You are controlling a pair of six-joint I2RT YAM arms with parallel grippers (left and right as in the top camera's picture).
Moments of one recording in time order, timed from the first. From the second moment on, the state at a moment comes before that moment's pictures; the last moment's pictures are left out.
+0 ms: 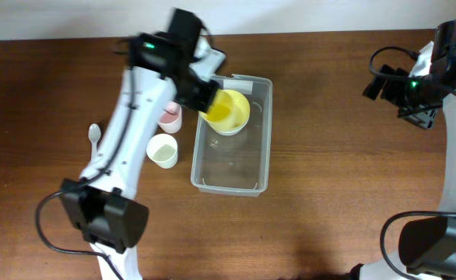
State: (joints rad) left arm -0.39 2.02 2.13 -1.37 0.17 0.12; right arm -0.25 1.74 1.86 -1.35 -0.20 0.28
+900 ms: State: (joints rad) left arm -0.55 2.04 1.72 -1.02 0.04 0.11; right arm -0.25 1.74 1.86 -1.35 -0.20 0.28
